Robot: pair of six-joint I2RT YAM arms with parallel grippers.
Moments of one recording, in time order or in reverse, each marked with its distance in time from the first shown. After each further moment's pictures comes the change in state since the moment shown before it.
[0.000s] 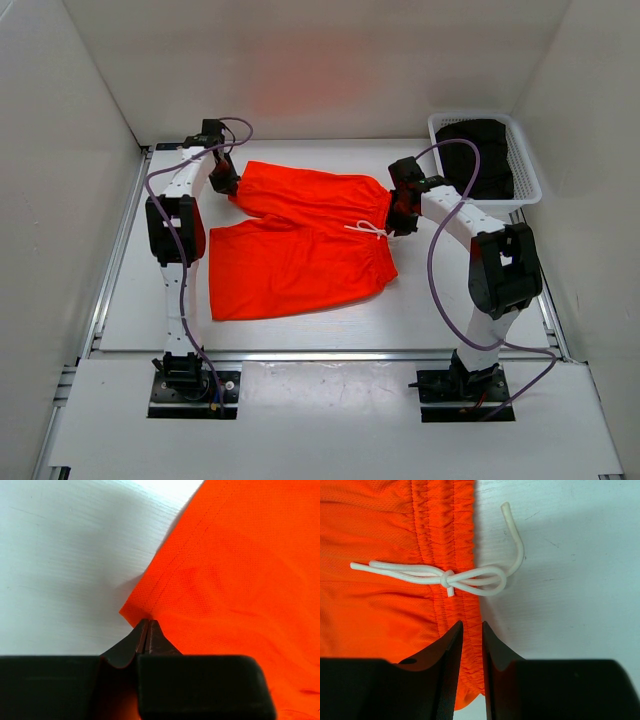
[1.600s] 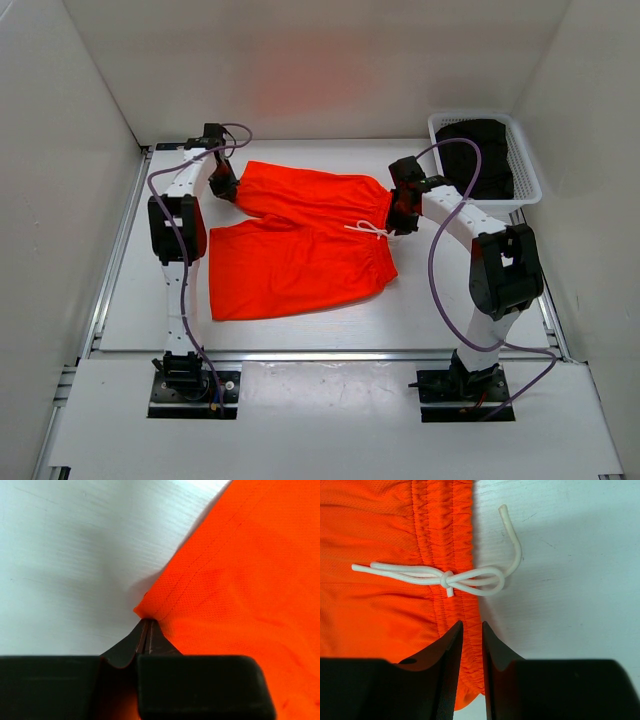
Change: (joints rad) left arm 0.005 0.035 0.017 -0.048 -0.034 -0.022; right arm 0.000 -0.008 0.000 0.000 0.011 0.003
